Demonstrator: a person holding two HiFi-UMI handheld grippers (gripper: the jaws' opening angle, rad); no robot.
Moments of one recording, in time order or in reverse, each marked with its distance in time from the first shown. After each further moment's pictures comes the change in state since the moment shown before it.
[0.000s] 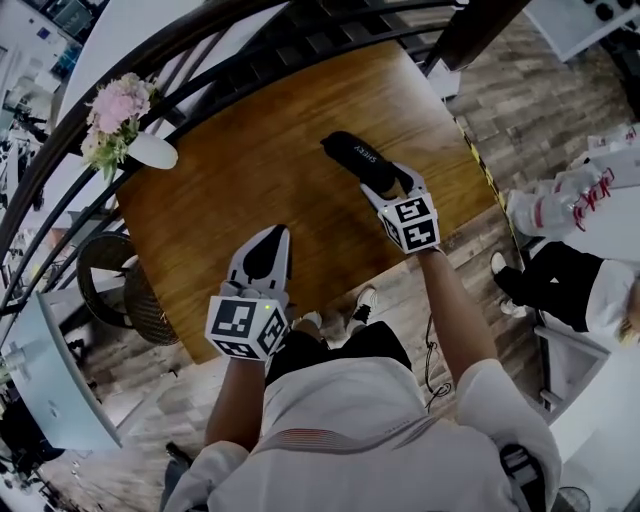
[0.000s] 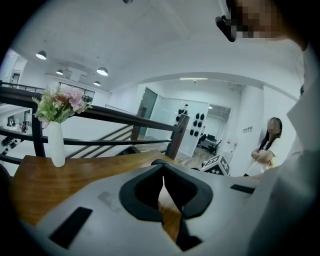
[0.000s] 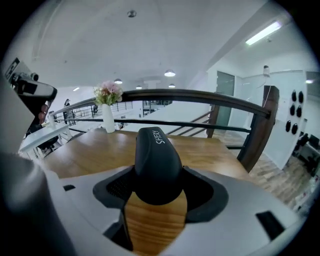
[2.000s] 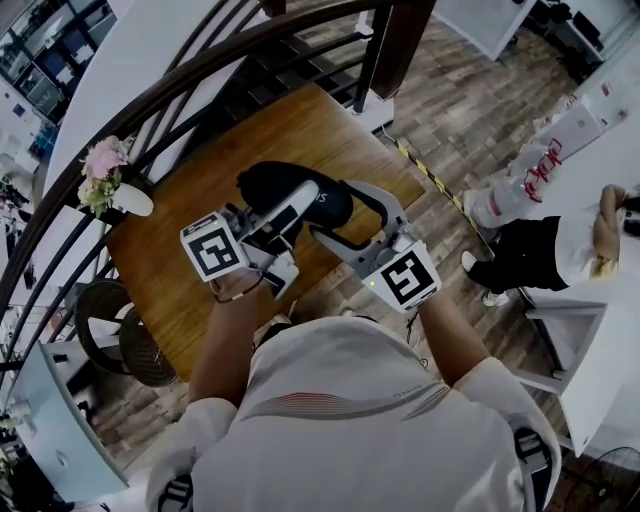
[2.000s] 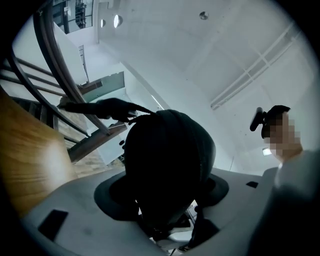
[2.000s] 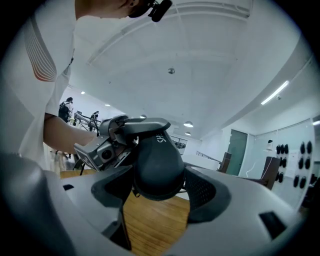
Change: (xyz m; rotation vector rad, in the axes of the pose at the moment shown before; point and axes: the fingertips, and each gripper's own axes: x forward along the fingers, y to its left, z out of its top) left arm 0.013 -0.206 0.142 -0.506 -0.142 -0.892; right arm -0.286 0.081 0.149 -0.336 -0.537 0.060
